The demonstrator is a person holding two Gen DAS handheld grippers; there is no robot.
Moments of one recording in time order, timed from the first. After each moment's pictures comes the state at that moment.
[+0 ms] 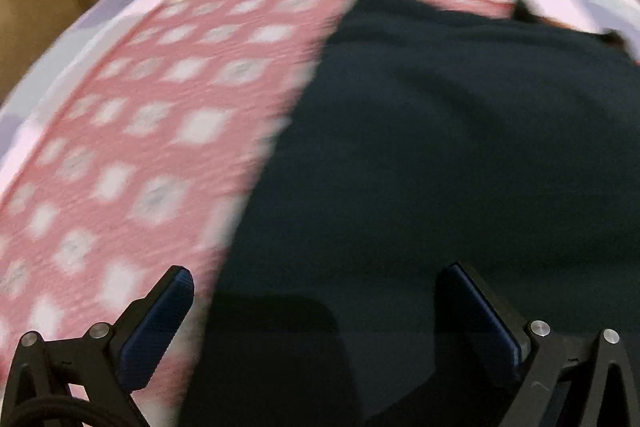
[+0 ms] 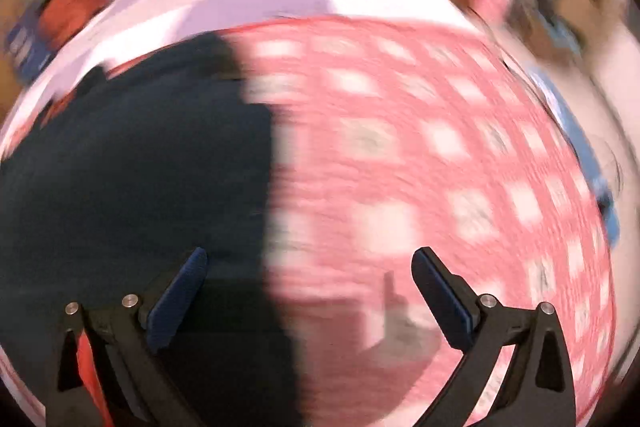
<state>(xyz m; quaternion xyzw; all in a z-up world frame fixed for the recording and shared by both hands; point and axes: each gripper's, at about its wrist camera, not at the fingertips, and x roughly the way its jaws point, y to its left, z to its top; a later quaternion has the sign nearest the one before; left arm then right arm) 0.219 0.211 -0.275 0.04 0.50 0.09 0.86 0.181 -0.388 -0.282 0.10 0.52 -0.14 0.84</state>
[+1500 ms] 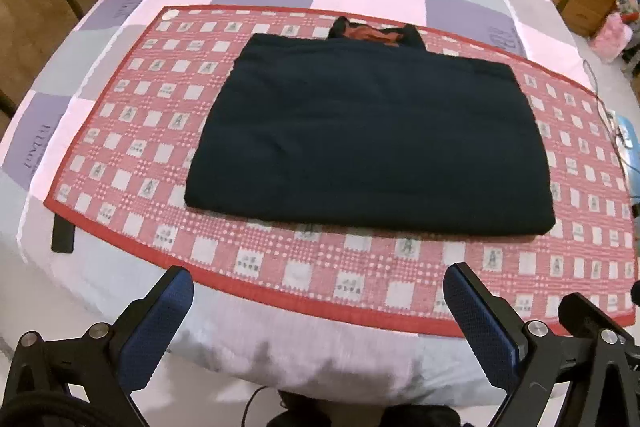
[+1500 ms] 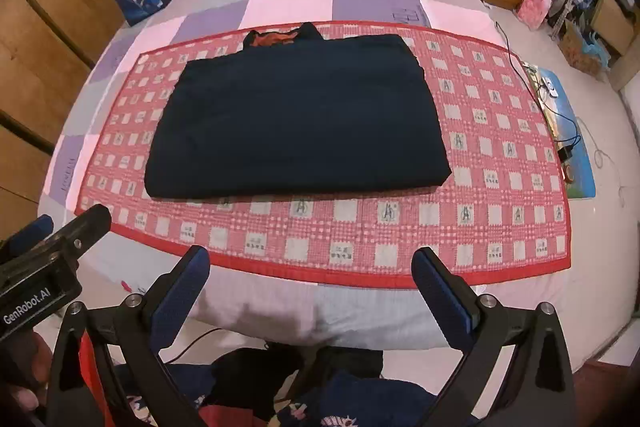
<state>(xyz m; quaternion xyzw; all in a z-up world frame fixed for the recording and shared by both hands) -0.024 0.064 0.009 0.02 0.55 0.00 0.83 -0.053 -0.125 -0.001 0.09 0.58 -0.02 0.81</state>
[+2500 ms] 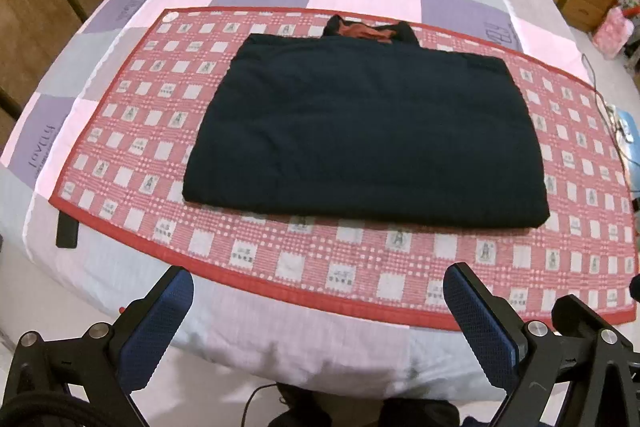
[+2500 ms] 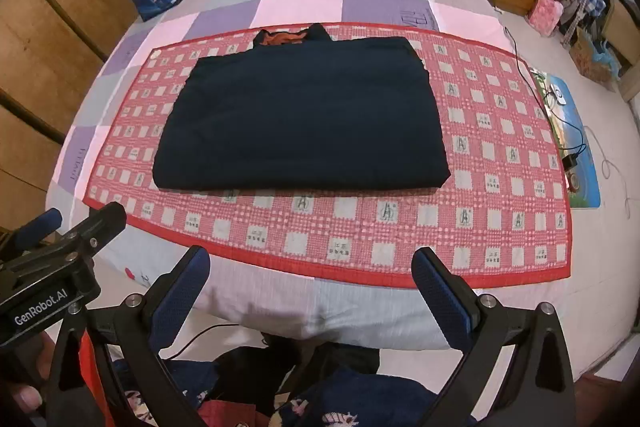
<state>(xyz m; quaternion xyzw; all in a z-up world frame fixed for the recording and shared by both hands) -0.037 0.050 0.014 0.03 0.55 0.00 0.83 -0.064 -0.124 0.006 0.09 0.58 0.00 0.81</state>
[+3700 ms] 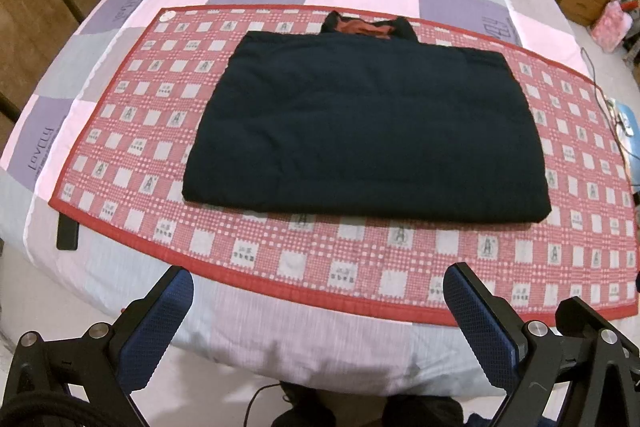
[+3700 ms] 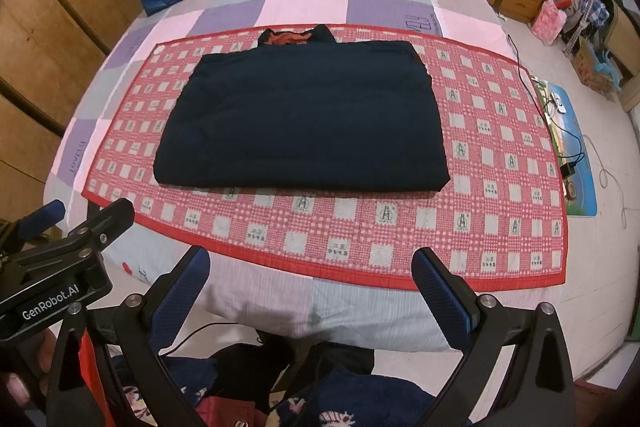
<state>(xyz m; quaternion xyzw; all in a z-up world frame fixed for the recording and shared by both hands) -0.037 0.046 0.017 0.03 0.56 0.00 0.83 -0.066 -0.123 0.013 0.08 0.58 0.00 0.81</state>
